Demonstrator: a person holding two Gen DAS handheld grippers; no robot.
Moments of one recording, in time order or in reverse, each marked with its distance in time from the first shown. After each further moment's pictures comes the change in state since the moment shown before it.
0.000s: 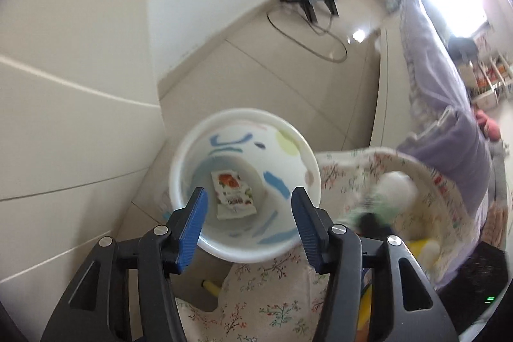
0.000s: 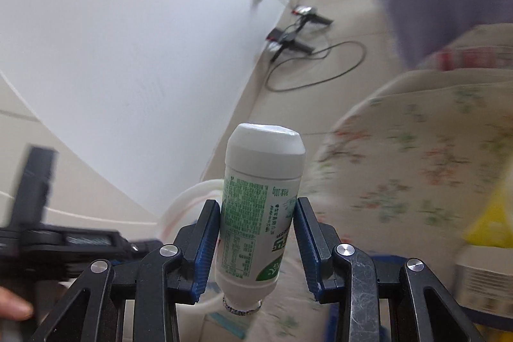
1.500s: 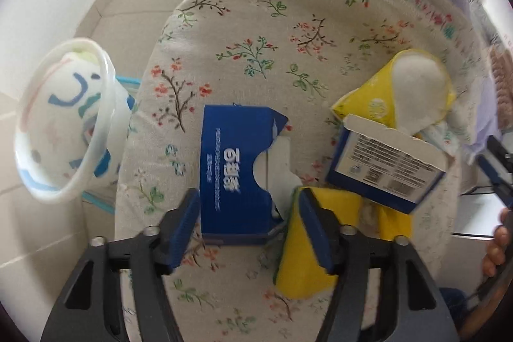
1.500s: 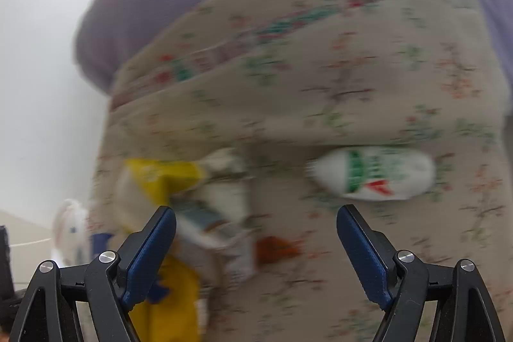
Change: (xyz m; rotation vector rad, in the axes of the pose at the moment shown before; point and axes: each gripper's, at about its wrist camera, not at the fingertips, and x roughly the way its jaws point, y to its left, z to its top) left arm 0.099 -0.204 -0.162 0.550 0.261 0.049; right arm -0.185 -0.286 0.015 0.312 0.101 -0.319
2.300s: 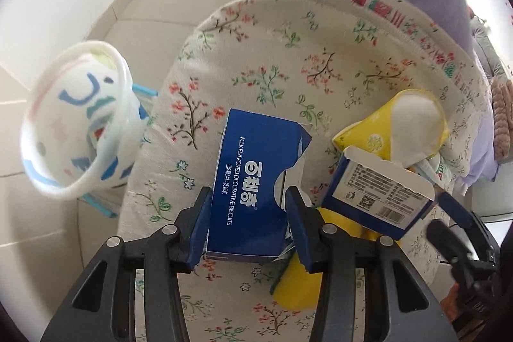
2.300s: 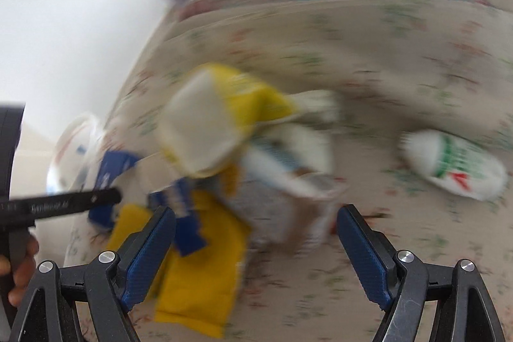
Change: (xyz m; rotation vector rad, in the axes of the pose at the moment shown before) left arm -0.028 0.015 -0.003 -0.104 -0.094 -0.049; right arm 0.031 0.077 -0.050 -0.341 0.095 0.083
